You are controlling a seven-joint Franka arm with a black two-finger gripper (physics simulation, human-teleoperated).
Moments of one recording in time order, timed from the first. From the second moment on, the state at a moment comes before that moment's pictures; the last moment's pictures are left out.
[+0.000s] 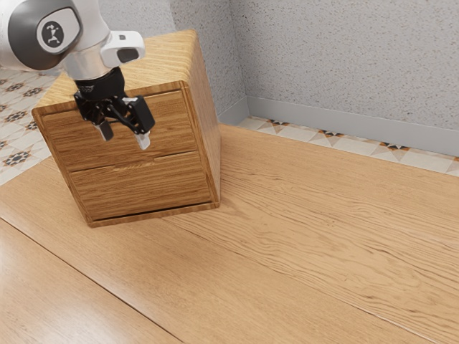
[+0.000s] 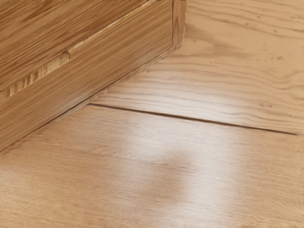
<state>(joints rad) -0.06 0.03 0.27 -1.38 0.05 1.52 0.08</state>
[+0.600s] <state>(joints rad) -0.11 -0.11 0.29 -1.23 -0.12 1.39 0.55</state>
